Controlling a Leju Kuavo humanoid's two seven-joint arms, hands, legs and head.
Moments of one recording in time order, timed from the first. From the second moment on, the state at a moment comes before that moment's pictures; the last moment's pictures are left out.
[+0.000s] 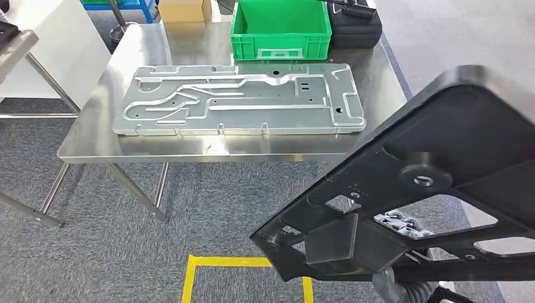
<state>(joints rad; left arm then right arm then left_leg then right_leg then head) -0.04 -0.04 0.86 -0.22 -0.48 0.01 -0.25 0.06 -0.08 0.22 -2.03 -0.02 0.42 -0.69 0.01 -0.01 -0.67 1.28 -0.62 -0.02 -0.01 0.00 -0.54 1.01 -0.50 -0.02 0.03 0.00</state>
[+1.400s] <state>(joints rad) -0.03 -0.03 0.95 -0.22 -0.57 0.02 -0.27 -0.21 -0.30 -0.12 -1.78 0.25 0.14 -0.67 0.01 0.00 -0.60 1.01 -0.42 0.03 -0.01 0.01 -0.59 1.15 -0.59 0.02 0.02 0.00</state>
